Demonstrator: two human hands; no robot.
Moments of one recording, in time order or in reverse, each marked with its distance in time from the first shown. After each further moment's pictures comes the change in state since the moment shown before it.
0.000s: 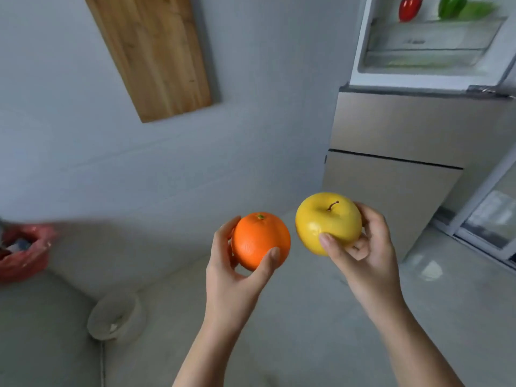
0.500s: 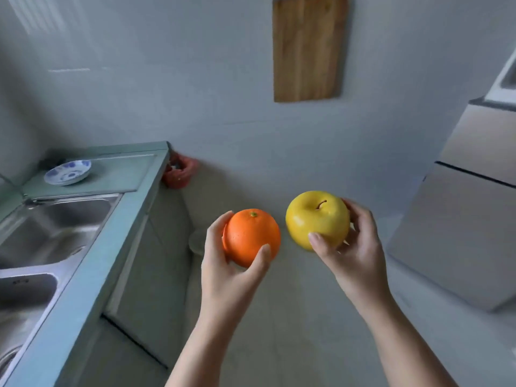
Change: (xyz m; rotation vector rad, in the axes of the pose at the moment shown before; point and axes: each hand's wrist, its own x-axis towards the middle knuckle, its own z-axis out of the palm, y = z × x) left_hand -0.200 0.065 -0.169 0.150 0.438 -0.022; right_hand -0.188 -0.077 0.079 0.073 -0.436 -0.064
